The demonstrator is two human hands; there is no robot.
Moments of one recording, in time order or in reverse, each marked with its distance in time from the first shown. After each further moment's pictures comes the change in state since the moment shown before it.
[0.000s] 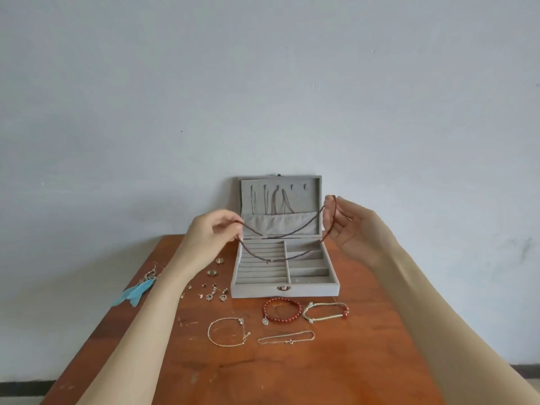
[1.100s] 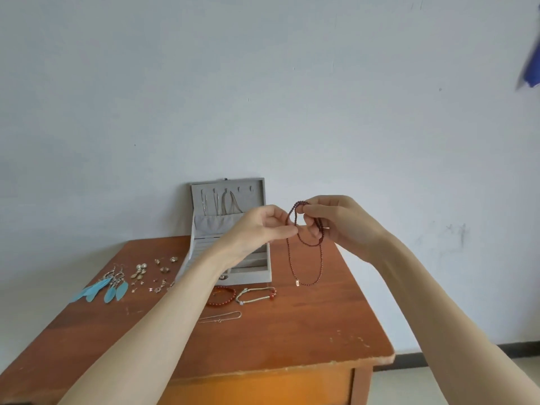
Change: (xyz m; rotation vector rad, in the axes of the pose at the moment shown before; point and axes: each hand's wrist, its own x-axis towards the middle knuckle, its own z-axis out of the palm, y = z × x) left_hand -0.028 0.115 0.153 -0.154 -0.398 -0.057; right_hand -0.107 -0.089 -0.026 -0.913 -0.120 -0.157
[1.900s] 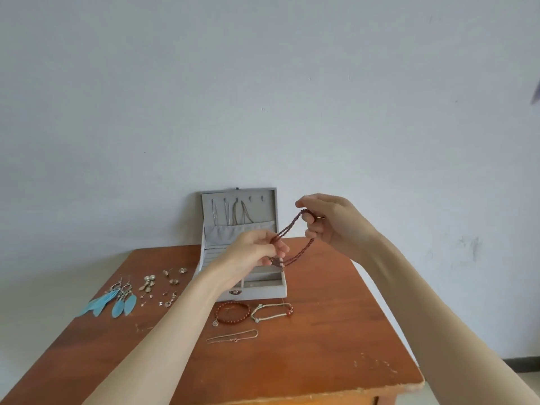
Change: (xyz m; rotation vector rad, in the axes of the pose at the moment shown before) left_hand 0.004 -0.037 -0.039 -0.130 0.008 -0.106; right_hand 0.044 -0.006 0.031 0.180 0.054 0.041
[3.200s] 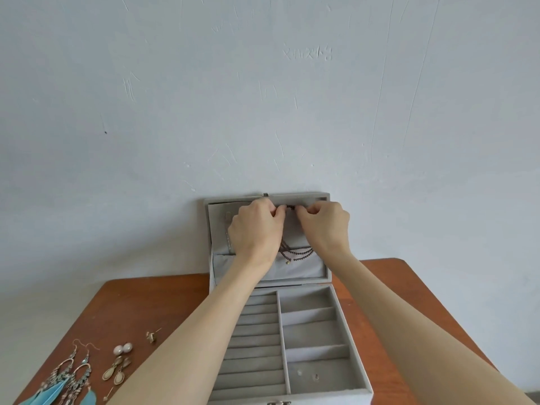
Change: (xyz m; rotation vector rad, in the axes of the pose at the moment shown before) left_hand 0.196 -0.063 -0.095 0.761 0.735 0.088; right_hand 0.235 0.117 0.041 -0.745 0.580 -0.077
